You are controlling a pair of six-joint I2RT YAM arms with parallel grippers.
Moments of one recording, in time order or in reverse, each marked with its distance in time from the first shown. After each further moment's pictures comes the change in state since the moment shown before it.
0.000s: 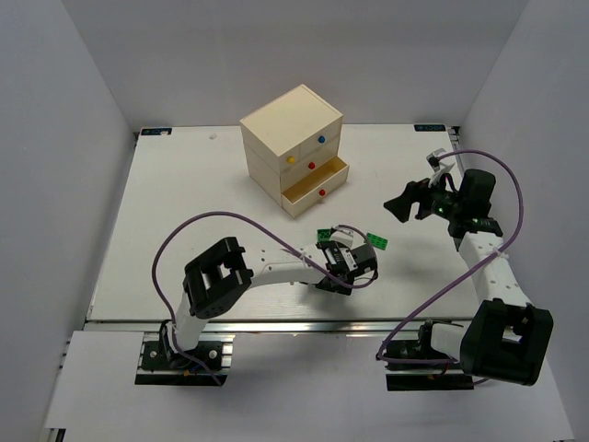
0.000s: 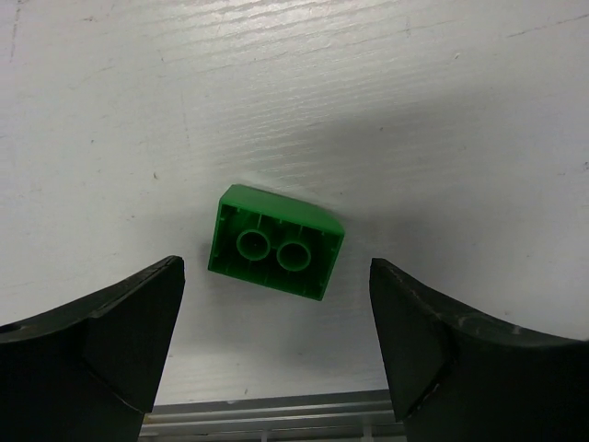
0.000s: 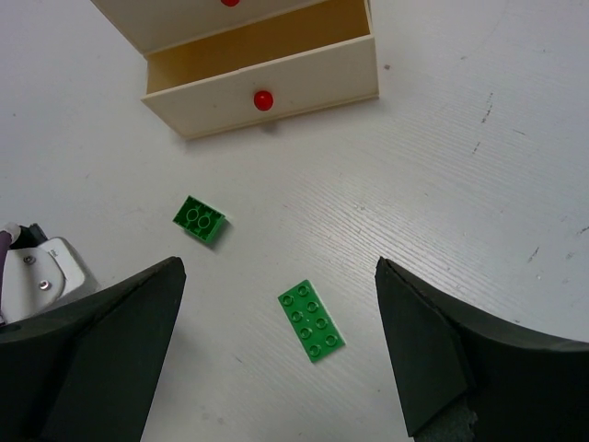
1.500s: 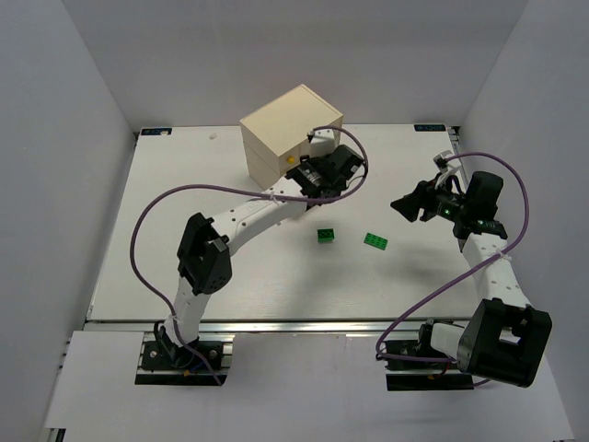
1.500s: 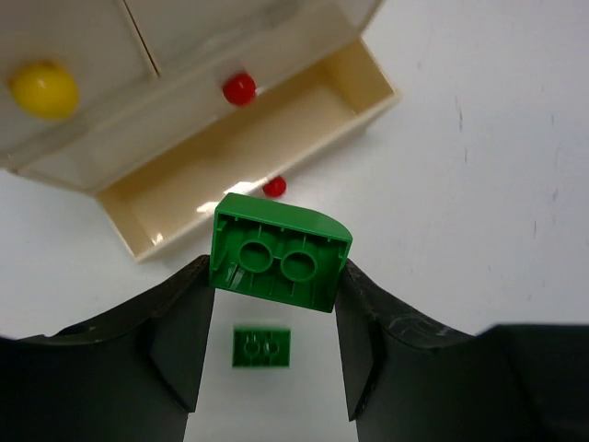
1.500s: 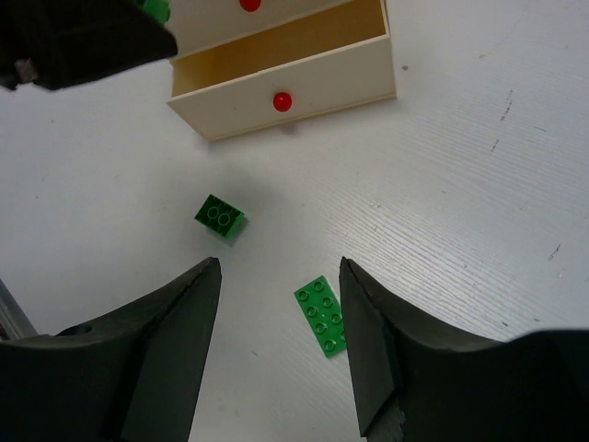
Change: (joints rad) left arm 0.294 0.034 0.478 0.094 -0.237 0.132; right arm -0.060 -0.005 -0.011 0.002 -0.104 0.027
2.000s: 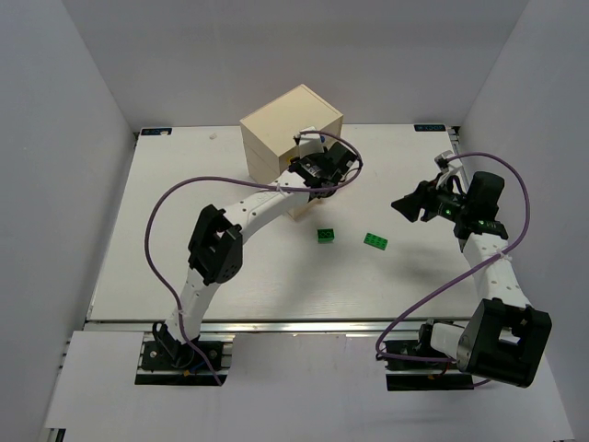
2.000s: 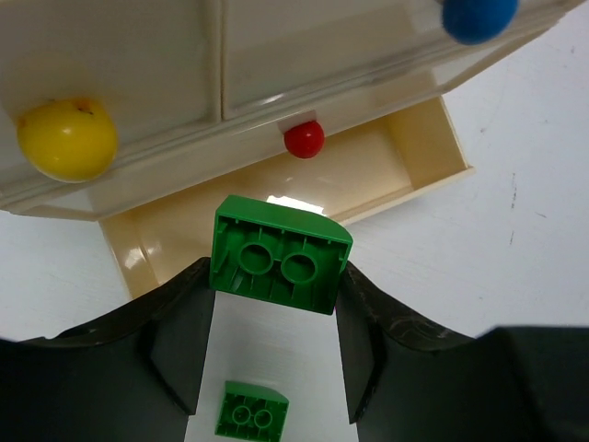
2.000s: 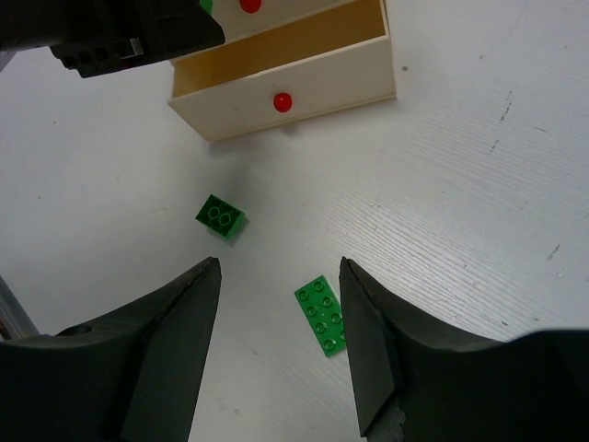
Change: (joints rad) left arm 0.083 0.144 0.103 -0.042 -0.064 -0.184; right arm -0.009 0.000 0.000 0.000 -0.011 0.000
